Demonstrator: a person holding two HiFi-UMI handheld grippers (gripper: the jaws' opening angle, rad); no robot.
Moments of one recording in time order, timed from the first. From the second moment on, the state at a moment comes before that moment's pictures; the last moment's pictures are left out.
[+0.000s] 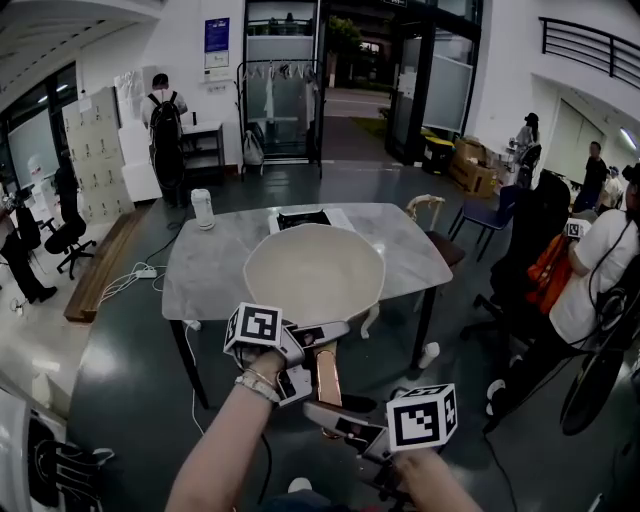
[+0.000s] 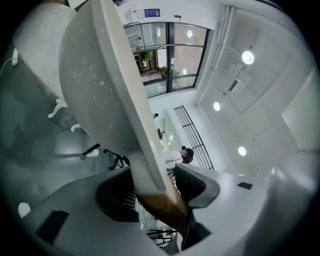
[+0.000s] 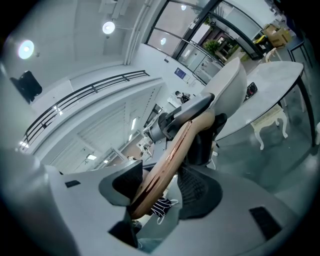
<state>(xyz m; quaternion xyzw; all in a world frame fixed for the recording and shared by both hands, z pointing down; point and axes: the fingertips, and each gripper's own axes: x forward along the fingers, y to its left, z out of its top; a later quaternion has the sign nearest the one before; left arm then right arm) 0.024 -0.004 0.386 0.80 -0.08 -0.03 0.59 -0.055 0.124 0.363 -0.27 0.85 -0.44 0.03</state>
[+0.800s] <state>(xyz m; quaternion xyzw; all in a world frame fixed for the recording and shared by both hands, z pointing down) 0.021 -0.112 0.387 0.80 -0.07 -0.03 0.60 -0.057 0.015 0.361 -0.28 0.85 -0.45 0.04</state>
